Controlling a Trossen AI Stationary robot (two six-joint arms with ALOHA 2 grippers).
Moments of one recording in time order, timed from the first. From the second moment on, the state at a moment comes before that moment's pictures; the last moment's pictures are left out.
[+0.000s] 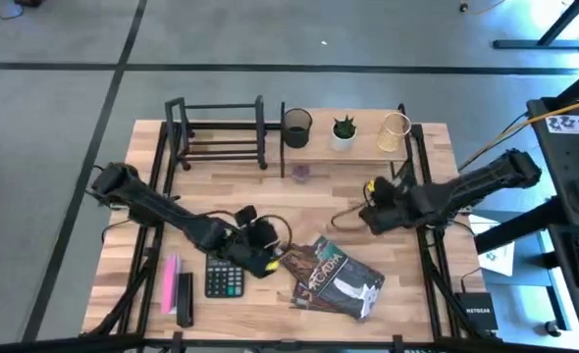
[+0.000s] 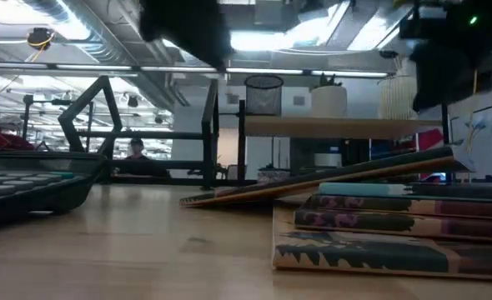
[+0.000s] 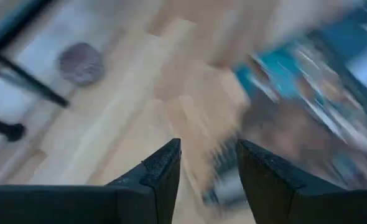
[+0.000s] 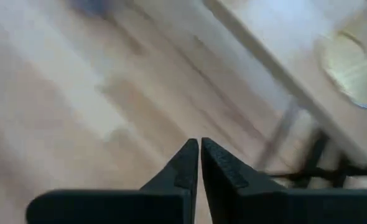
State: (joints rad) left arm -0.47 1.66 1.32 -0.71 -0.54 -0.59; right arm 0.43 1.15 0.81 -1.01 0.78 1.01
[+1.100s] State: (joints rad) left arm -0.91 1.60 1.22 -1.14 -0.36 -1.65; right arm 0.38 1.68 0.92 0.44 0.21 0.25
